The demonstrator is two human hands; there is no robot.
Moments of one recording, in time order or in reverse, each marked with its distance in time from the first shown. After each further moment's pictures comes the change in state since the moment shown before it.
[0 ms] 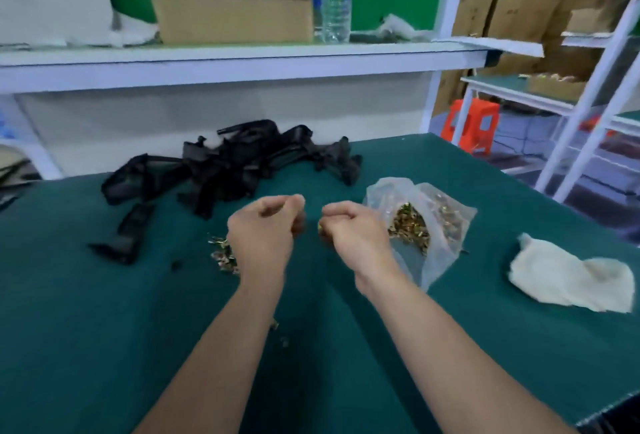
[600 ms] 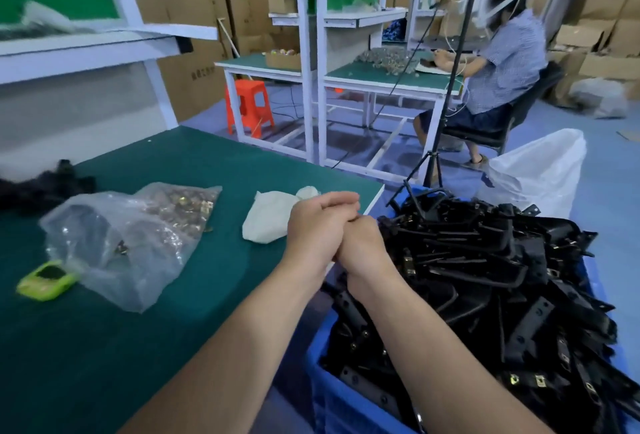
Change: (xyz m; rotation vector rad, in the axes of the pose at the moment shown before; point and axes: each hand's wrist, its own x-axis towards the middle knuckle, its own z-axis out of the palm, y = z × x) left_hand -0.294 0.027 0.246 -0.108 -1.120 -0.093; right_hand -0.143 0.036 -0.301 0.216 0.682 0.190
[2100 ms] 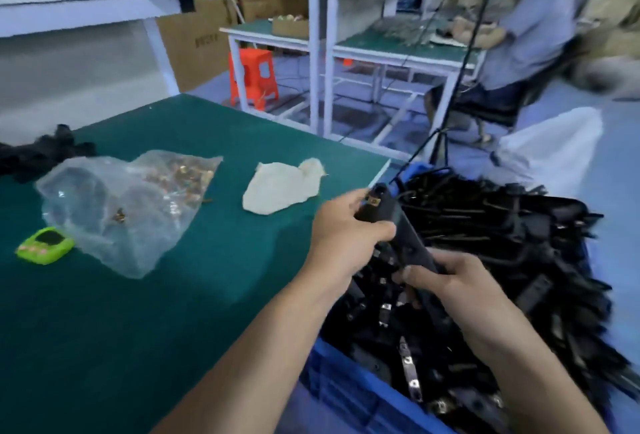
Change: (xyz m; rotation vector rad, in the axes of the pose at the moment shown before) left_hand -0.035 -0.020 0.015 0.125 -0.142 -0.034; right_hand -0.062 0.029 -0.128 -0.175 -0.151 0.005
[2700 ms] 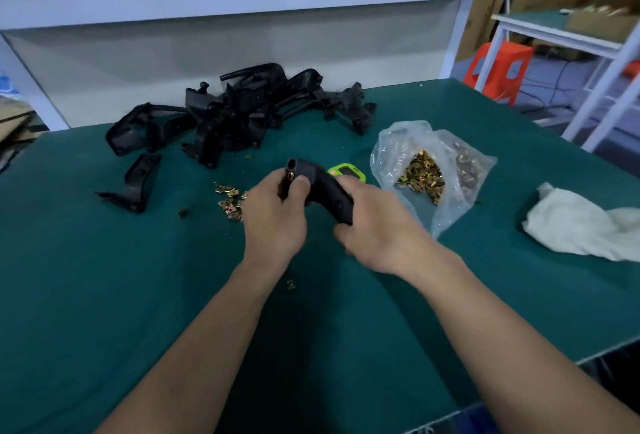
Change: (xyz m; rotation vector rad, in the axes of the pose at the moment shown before) left_hand -0.138 -0.044 -0.364 0.470 1.132 0.042; right_hand 0.023 -0.076 0.388 -0.777 -0.726 -0.713
